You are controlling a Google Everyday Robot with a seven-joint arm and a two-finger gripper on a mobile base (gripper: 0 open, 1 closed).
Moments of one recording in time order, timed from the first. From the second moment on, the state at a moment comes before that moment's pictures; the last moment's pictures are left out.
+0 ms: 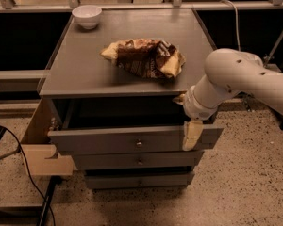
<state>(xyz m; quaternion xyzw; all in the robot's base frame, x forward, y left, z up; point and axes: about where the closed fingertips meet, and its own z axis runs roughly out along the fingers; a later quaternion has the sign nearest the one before) 0.559 -0.125 0.708 -0.73 0.66 0.06 0.18</state>
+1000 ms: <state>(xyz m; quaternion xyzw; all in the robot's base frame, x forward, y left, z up) 0.554 -0.129 0.644 -0.71 0.68 0.13 0.16</state>
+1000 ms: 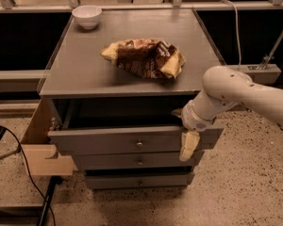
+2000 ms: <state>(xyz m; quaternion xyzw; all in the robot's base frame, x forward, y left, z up) 0.527 -0.136 0.634 -0.70 0.68 0.18 0.11</state>
